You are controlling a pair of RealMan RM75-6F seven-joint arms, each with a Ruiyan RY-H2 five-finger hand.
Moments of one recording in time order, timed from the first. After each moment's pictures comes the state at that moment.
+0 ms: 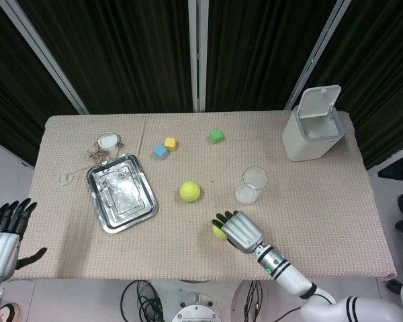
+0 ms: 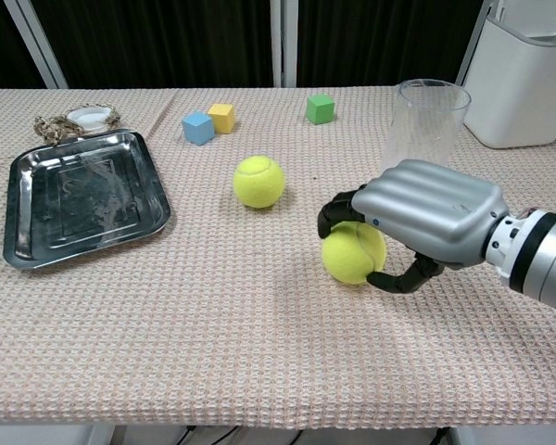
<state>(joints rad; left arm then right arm) -0.02 -1.16 0.01 -1.53 1.63 1.61 0.01 0.55 -1.58 0.07 -1.65 -1.45 0.96 -0.66</state>
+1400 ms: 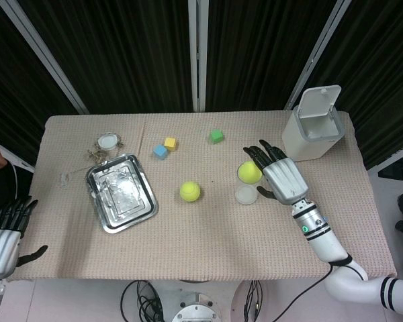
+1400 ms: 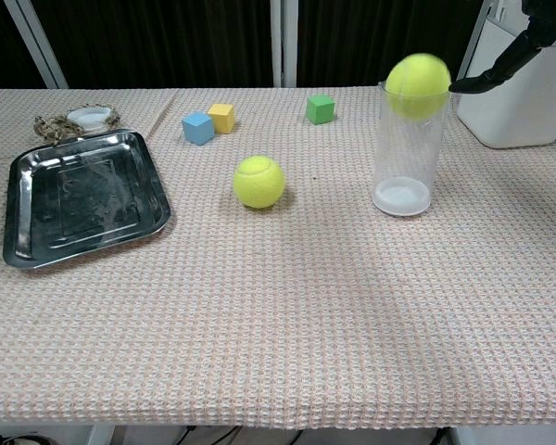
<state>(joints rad) -0.04 -1.15 0.00 -1.54 1.62 1.60 0.01 0.61 -1.28 0.26 -1.73 -1.33 1.10 -0.37</state>
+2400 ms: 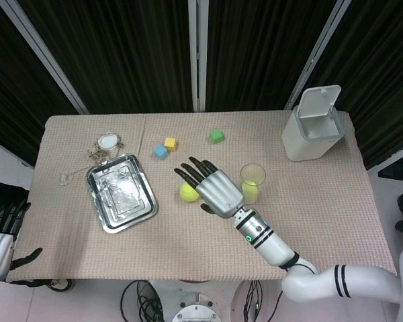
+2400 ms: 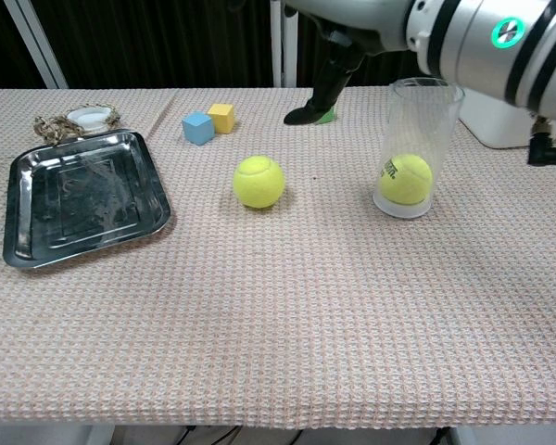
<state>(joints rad) -0.02 -1.16 0.01 -1.49 1.62 1.62 -0.05 0.87 -1.49 0.30 -1.83 -1.11 0.99 -0.71</state>
